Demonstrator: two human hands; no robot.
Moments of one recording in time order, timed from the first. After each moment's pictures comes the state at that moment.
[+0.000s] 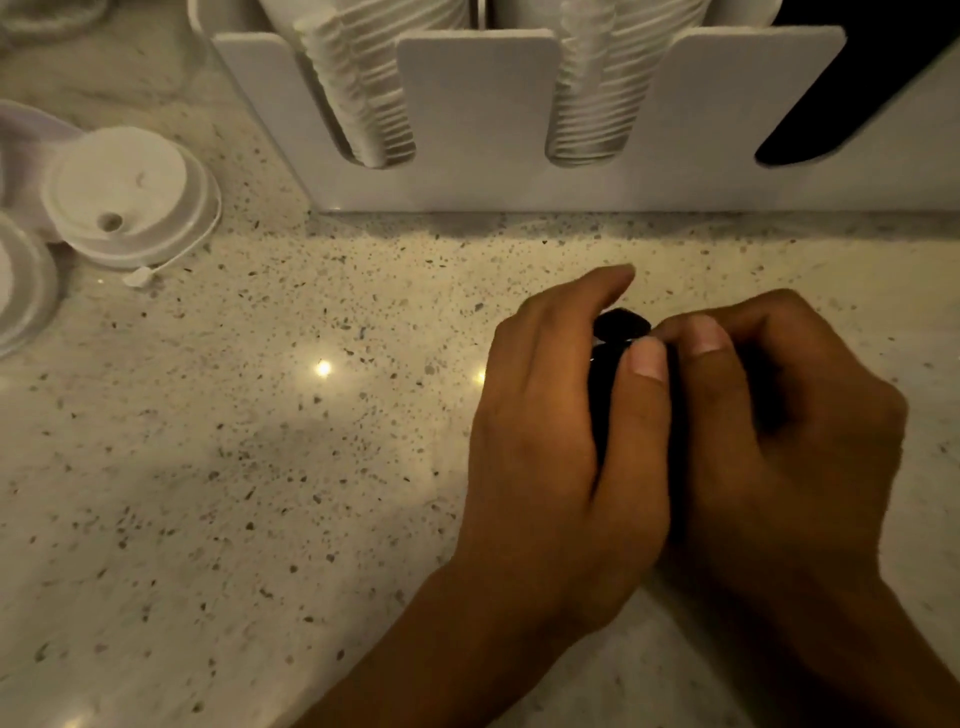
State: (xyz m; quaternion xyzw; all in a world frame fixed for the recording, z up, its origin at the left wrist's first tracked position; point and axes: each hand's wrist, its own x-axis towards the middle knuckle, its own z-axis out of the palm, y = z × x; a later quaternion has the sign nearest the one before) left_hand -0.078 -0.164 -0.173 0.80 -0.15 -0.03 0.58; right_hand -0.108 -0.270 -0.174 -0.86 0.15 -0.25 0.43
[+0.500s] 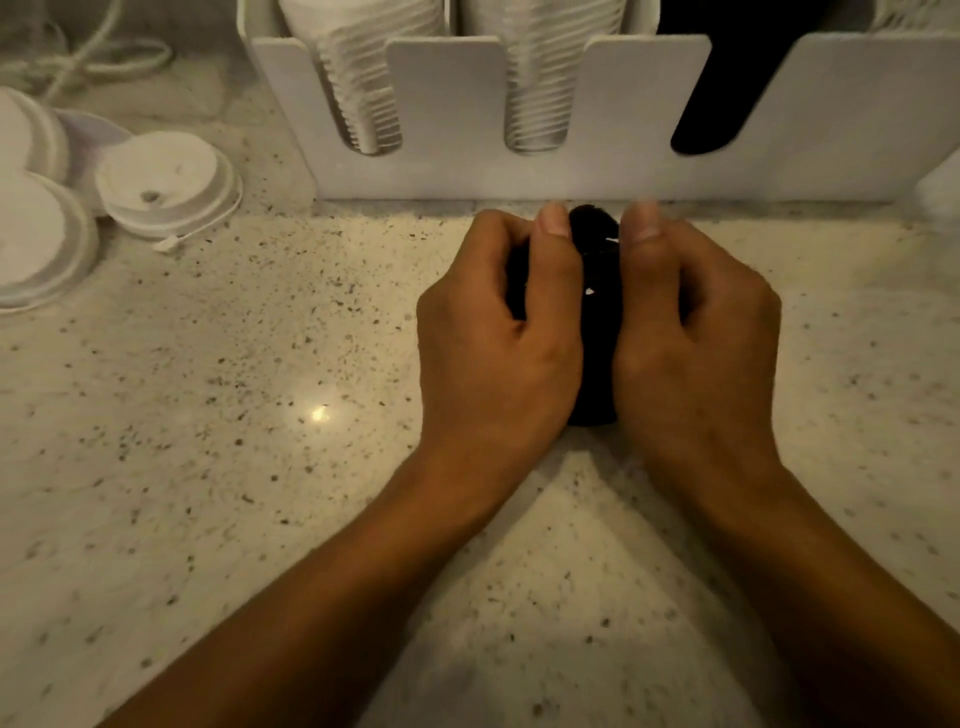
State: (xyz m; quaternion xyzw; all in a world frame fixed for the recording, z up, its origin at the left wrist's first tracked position) left_hand -0.076 -0.171 -0.171 0.75 -0.14 0.09 0.63; right_hand -0.107 -0.262 -0.169 -0.81 0.11 -0.30 0.50
